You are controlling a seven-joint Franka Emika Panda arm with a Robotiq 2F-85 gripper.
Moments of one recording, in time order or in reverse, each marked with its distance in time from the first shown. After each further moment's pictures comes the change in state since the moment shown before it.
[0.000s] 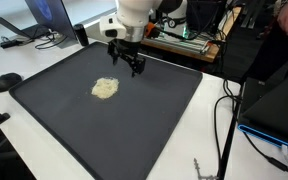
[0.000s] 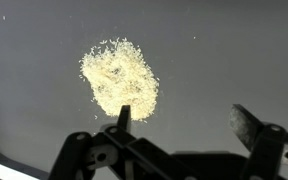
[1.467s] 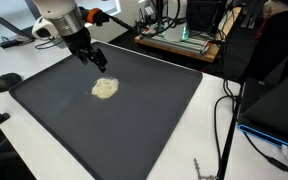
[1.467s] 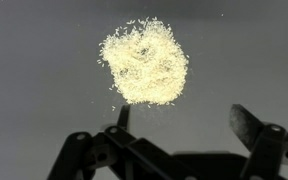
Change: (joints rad) arm -0.172 0.236 -0.041 0.510 0.400 -0.364 -0.526
